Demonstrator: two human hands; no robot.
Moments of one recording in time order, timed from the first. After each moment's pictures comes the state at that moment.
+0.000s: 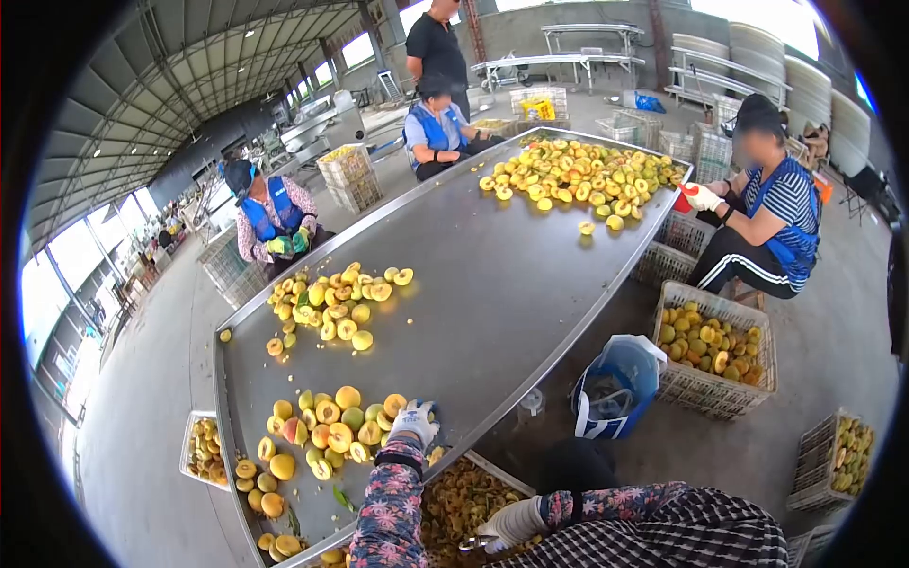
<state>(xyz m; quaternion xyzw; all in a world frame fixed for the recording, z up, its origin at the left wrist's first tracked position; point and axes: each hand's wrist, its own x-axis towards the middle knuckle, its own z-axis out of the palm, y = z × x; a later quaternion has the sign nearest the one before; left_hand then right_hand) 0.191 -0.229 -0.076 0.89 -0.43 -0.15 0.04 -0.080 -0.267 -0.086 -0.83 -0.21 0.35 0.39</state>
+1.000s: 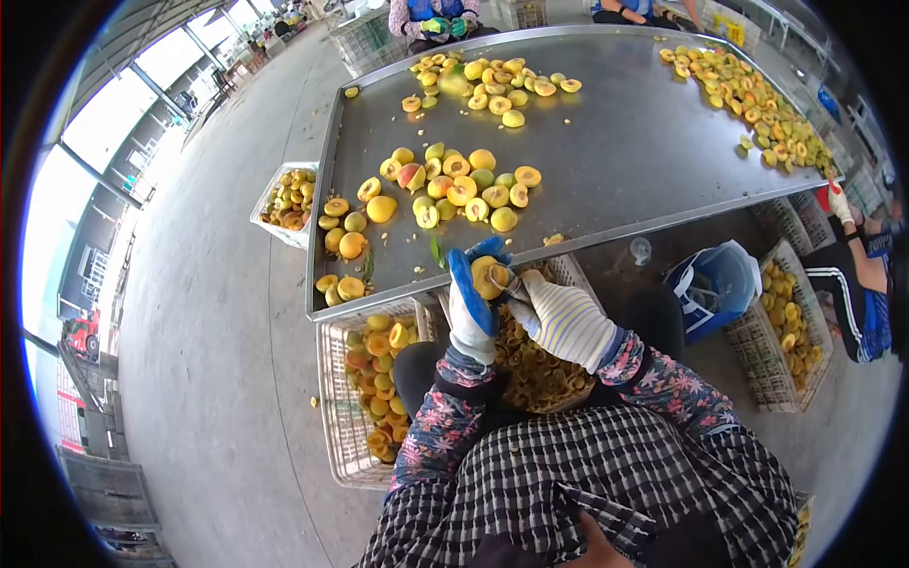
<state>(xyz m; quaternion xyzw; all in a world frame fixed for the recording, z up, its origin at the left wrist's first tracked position) -0.002 -0.045 0.007 0.49 -0.11 -0.10 0.86 -0.076 -0.181 0.032 -0.93 -0.09 -0.13 0.32</state>
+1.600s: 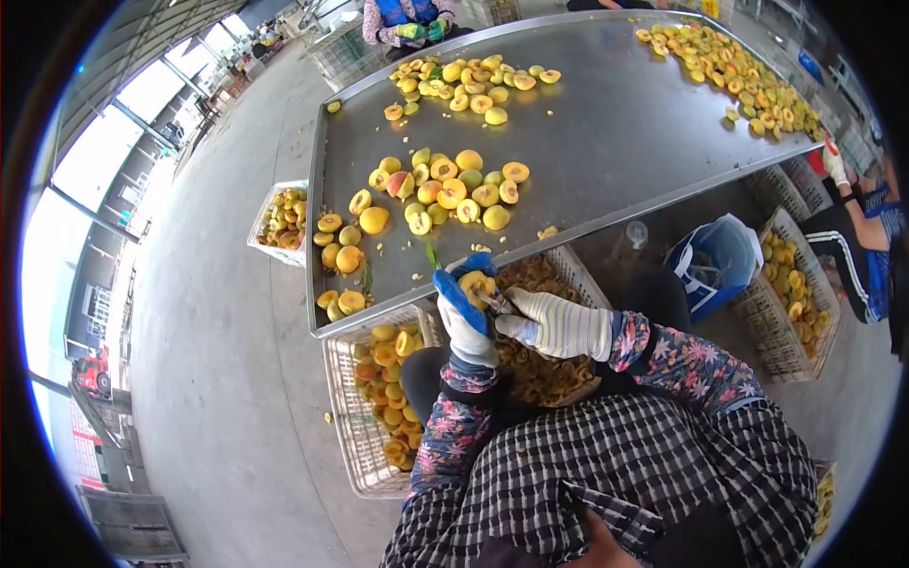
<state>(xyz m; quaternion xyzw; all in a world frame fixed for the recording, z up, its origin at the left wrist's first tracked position) -0.002 -0.030 -0.007 0.57 -0.16 -0.01 0.81 -0.071 -0.179 0.031 -0.82 -0.16 0.05 0.54</state>
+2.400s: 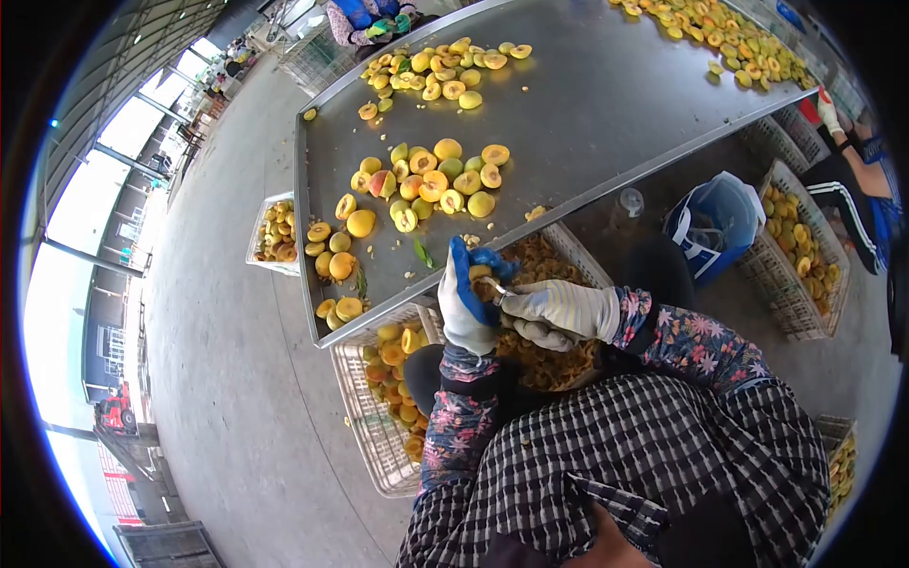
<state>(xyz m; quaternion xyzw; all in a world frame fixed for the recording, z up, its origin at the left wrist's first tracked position) -0.005 -0.054 0.009 0.54 -0.12 -0.11 0.82 -0.080 -0.202 0.025 -0.52 0.00 0.34 0.79</state>
